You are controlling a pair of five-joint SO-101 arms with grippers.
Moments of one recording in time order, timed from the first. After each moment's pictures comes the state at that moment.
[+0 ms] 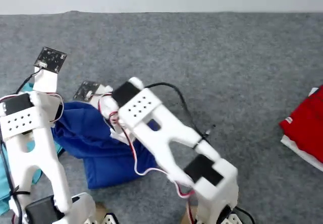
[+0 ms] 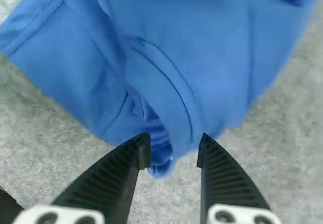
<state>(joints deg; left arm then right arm) -26.0 -17.5 26.7 69.9 -29.1 -49.2 20.7 -17.8 94.1 18.9</state>
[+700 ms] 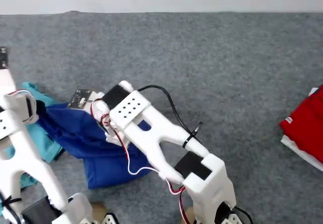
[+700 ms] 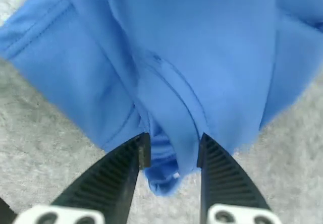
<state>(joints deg) -38.5 -17.5 18.3 75.0 -11.9 -51.5 25.1 -20.7 92.9 20.9</state>
